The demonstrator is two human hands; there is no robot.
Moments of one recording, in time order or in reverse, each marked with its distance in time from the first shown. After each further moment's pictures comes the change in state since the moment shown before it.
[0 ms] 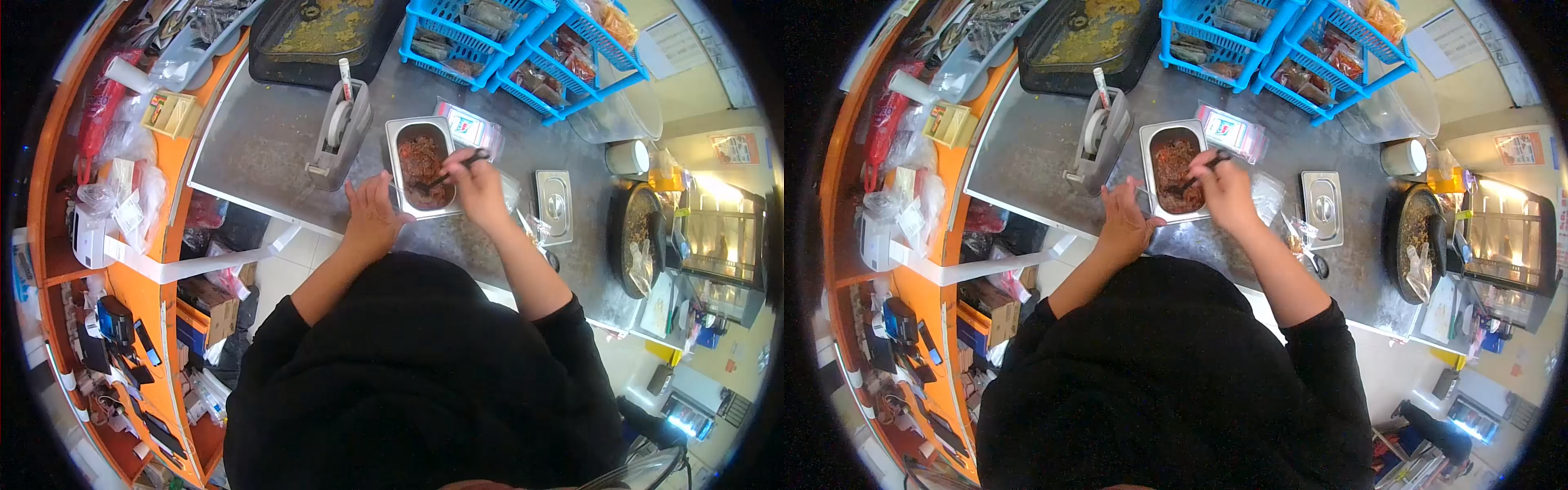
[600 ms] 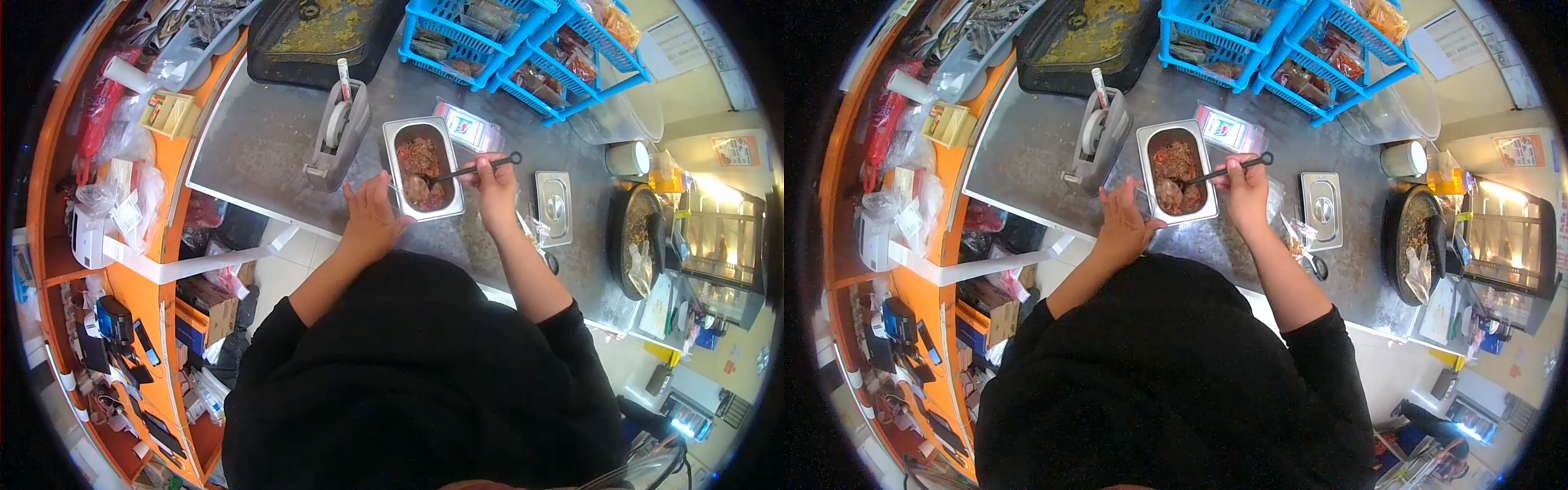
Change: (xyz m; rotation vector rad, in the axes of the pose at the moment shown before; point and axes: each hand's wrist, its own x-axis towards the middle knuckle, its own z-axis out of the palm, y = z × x) left_hand 0.005 0.003 -0.002 -0.008 -0.024 -0.020; right_hand 0.001 0.034 -0.014 0.355 0.249 0.191
